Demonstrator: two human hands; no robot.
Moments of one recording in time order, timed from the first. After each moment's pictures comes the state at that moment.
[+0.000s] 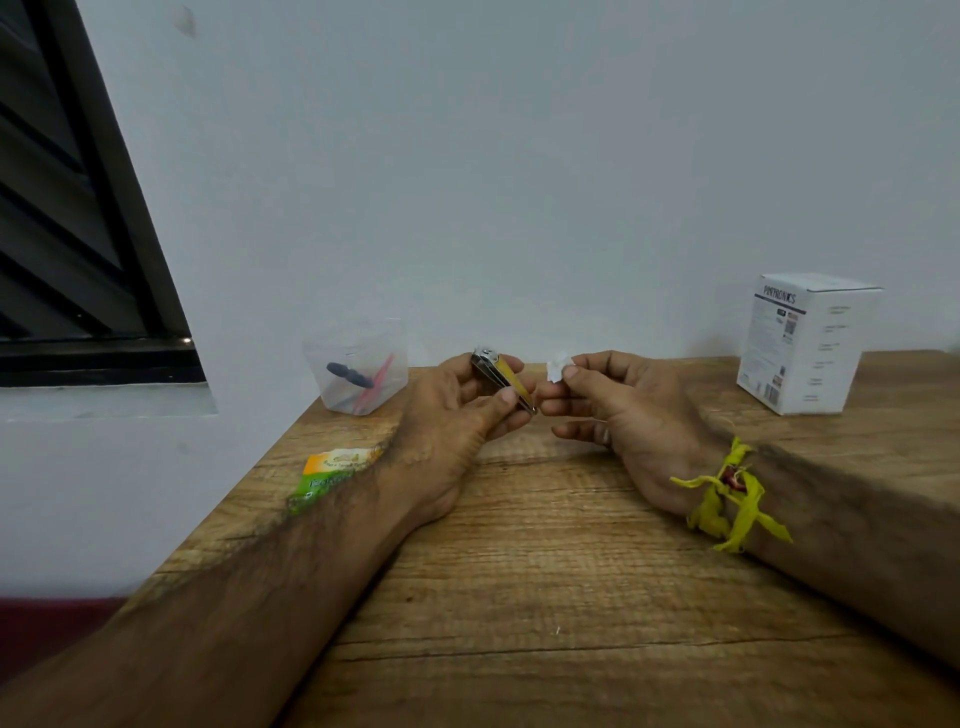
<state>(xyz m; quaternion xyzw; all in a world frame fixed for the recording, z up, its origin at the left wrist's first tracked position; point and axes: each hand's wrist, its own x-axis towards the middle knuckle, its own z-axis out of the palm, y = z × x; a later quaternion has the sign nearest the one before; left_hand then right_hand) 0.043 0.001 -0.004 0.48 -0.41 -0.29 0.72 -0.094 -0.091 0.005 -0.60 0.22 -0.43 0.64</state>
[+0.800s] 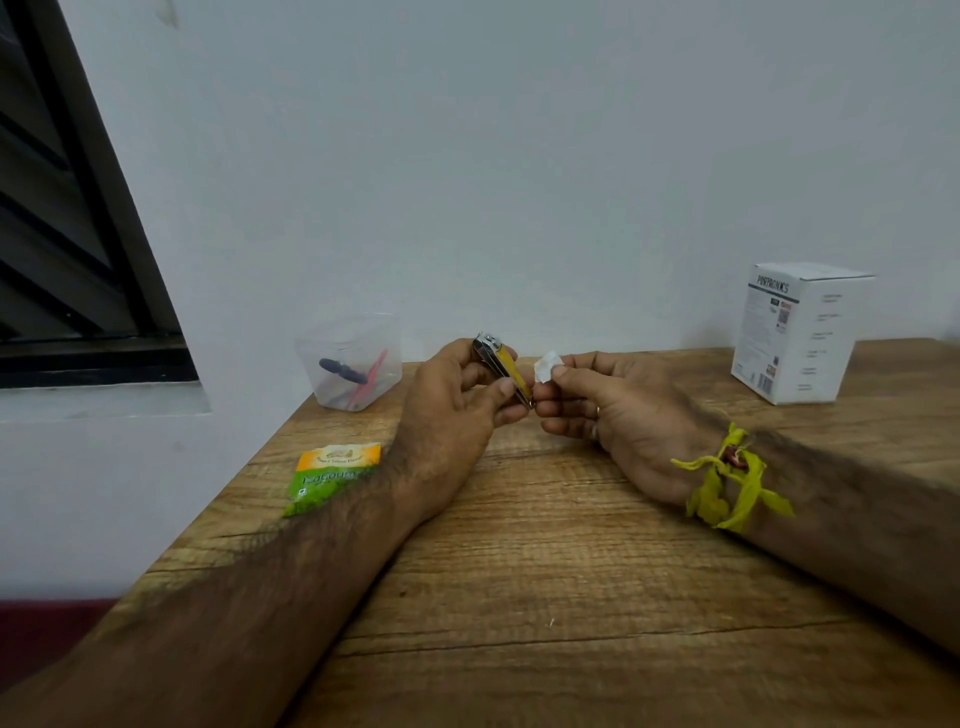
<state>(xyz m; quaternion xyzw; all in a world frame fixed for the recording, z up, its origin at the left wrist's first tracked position) 0.035 0.003 -0.001 0.51 -0.48 -0.21 0.68 -0.095 -0.089 0.009 -0.59 0.23 -0.38 0.67</state>
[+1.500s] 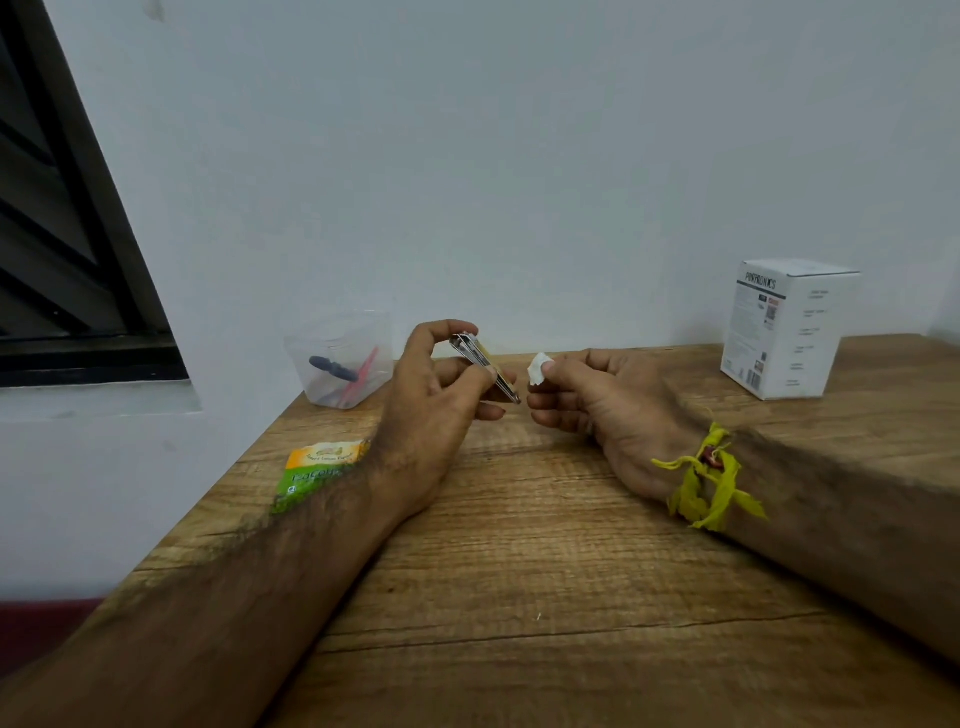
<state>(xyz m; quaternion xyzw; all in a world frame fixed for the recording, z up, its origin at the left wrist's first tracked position) 0.040 0.001 0.000 0.53 -0.45 -0.17 0.70 -0.092 -0.091 0.005 -0.57 0.27 -0.42 0.65</state>
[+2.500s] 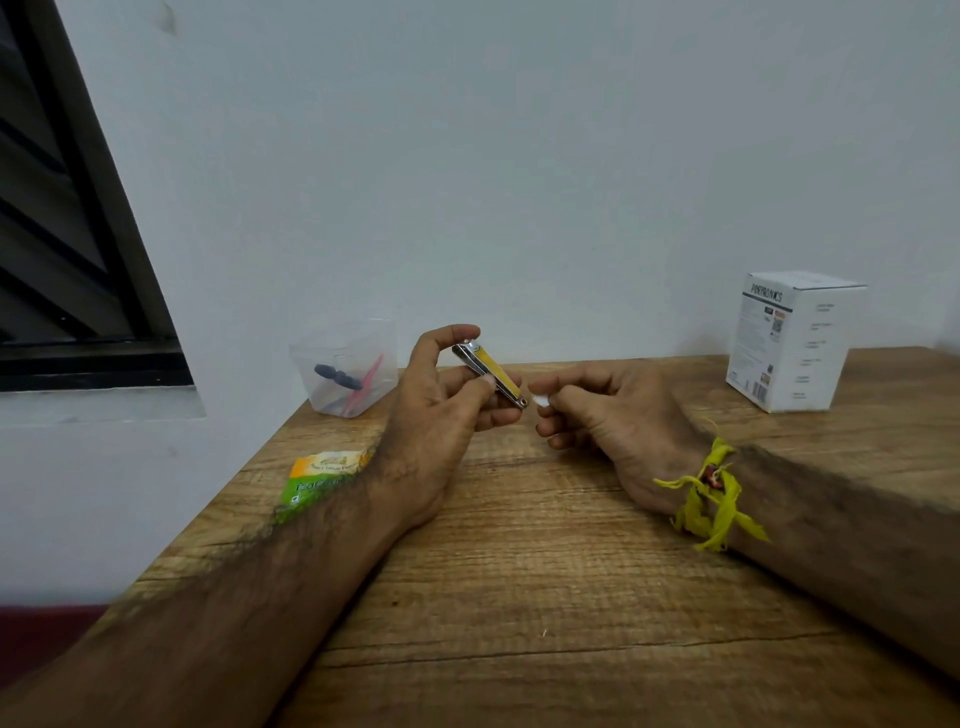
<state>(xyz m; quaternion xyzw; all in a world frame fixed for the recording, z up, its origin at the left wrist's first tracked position) 0.036 0.004 0.003 0.50 -0.44 -0.21 0.72 -0.093 -0.094 0.000 -0.66 0.25 -0.42 0.57</state>
